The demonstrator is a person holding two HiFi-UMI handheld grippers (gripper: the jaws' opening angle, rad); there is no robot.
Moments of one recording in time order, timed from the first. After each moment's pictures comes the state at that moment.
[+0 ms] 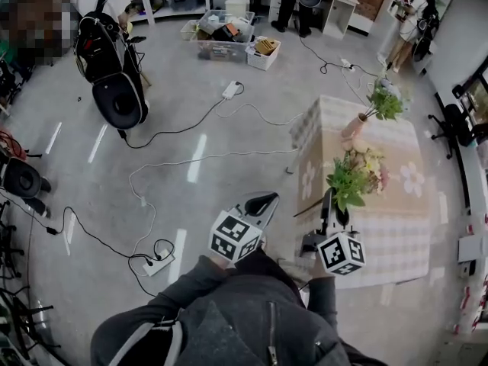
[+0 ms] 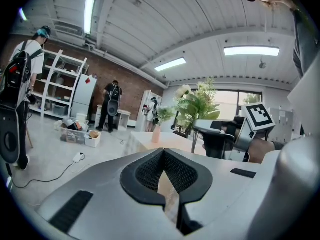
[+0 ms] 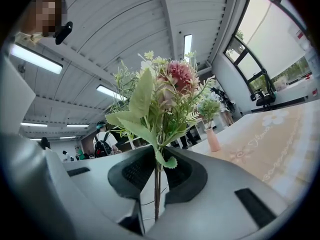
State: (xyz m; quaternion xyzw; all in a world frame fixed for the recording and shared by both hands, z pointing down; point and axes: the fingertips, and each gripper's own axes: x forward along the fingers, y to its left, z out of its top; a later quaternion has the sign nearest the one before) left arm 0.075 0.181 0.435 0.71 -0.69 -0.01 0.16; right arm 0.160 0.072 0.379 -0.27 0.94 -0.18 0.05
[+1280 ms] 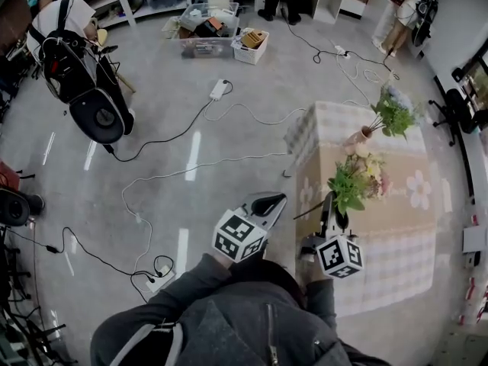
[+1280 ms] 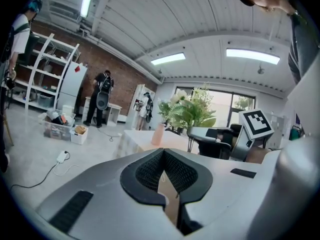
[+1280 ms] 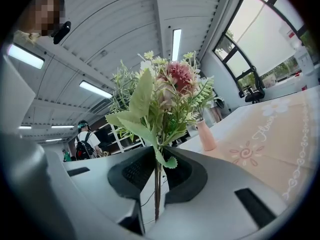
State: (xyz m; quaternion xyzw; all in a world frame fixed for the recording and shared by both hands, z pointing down) left arm 0.011 0.056 0.471 0.75 -0.63 -0.01 0.18; right arm 0.097 -0.036 0.436 -0.34 0.92 -0.20 0.03
